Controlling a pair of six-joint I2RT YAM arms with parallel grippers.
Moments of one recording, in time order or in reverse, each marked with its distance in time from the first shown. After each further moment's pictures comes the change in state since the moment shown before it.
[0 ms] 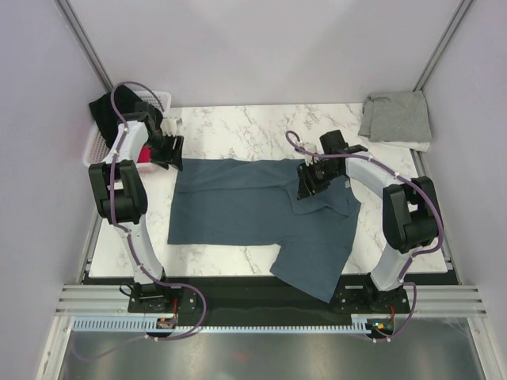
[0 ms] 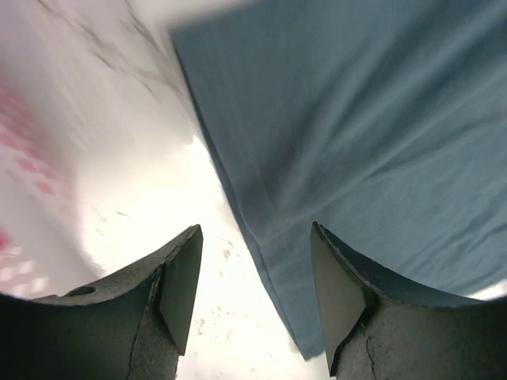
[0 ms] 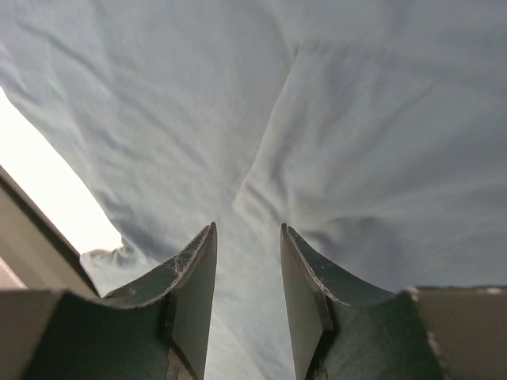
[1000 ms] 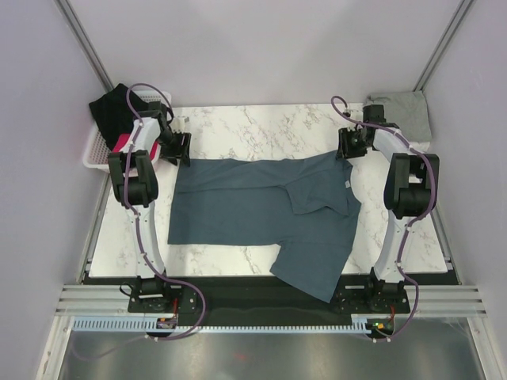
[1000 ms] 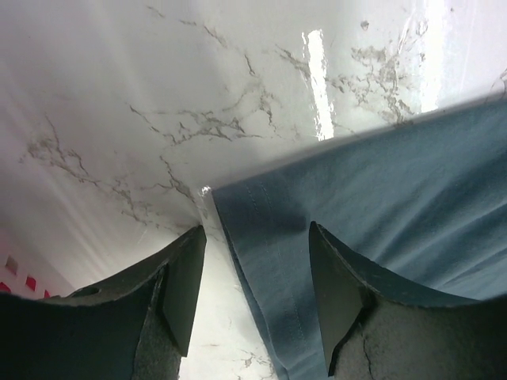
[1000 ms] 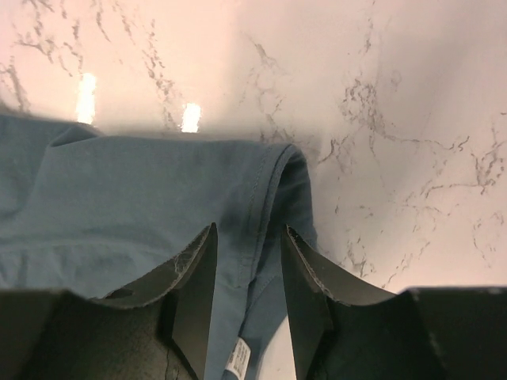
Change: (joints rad) left arm -0.020 0.324 0.341 0.021 -0.016 -0.076; right arm -0.343 0.338 0.423 0.100 0.223 0.021
